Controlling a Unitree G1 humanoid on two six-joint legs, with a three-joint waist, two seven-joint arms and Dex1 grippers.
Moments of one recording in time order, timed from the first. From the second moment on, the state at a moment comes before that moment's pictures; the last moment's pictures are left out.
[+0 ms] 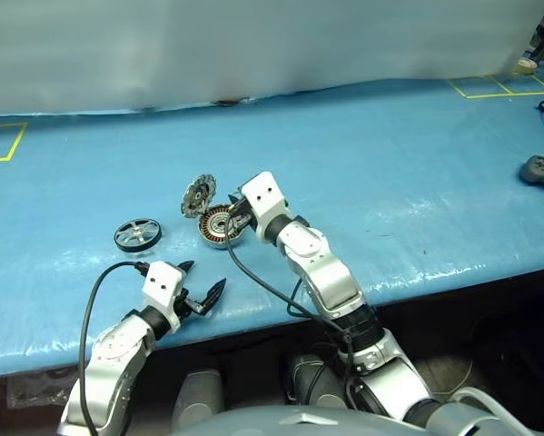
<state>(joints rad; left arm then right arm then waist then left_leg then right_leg) 0.30 0.36 -0.03 -0.37 -0.24 0.29 -0.46 -0.46 0.06 0.37 0.06 -0.07 0.39 0.26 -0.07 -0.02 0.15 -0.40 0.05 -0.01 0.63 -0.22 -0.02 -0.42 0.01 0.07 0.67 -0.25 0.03</state>
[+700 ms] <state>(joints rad) 0.34 0.31 -0.03 -0.36 -0.19 0.14 -0.44 -0.50 0.13 0.37 0.37 -0.07 0.19 0.29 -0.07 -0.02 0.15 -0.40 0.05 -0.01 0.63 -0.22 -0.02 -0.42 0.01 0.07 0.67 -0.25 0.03</state>
